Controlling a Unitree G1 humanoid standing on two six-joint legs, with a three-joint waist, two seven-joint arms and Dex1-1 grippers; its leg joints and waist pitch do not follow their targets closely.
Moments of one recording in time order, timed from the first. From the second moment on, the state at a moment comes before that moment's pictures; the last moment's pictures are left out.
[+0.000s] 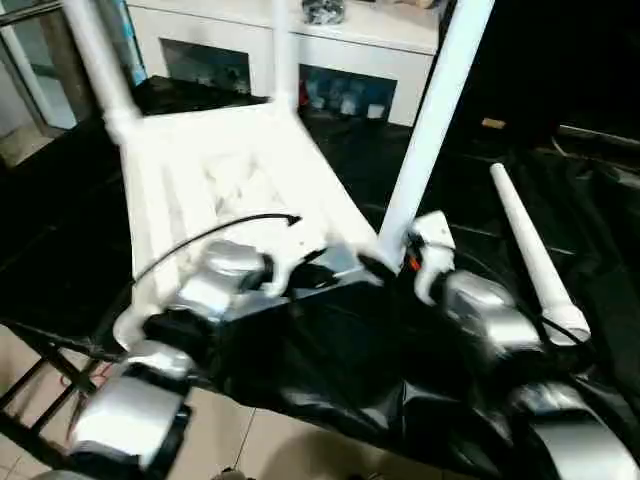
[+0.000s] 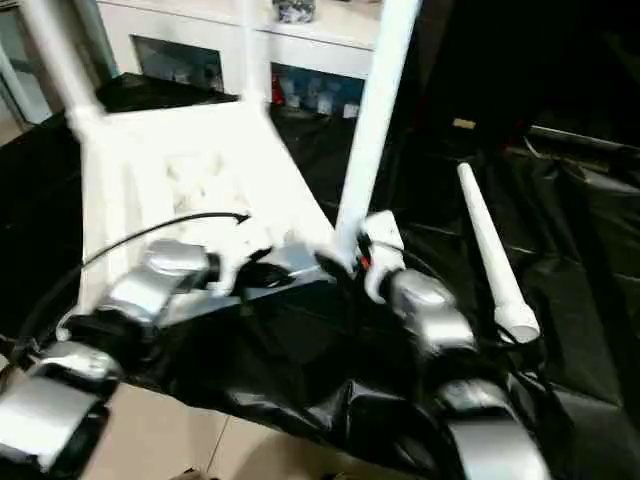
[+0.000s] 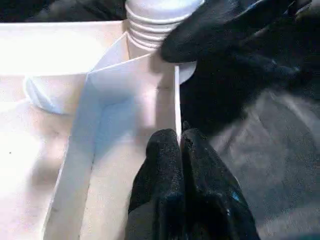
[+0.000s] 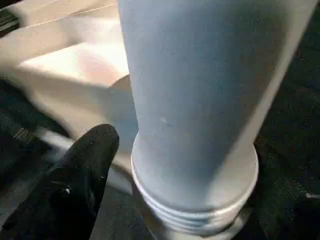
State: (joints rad) left arm -0.74 0.25 -0.25 0.82 0.11 0.04 -1.08; right arm -0.55 -0.21 0.02 0.77 0.13 0.04 0.83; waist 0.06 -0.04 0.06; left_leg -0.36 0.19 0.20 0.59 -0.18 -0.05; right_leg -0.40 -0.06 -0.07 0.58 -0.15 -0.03
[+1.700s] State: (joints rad) left arm -0.75 0.22 -0.23 0.83 0.13 0.06 -1.01; right arm -0.61 -0.17 -0.01 0.85 0.11 0.03 0.71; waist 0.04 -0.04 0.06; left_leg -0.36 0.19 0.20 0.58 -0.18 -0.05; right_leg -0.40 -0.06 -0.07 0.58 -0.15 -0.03
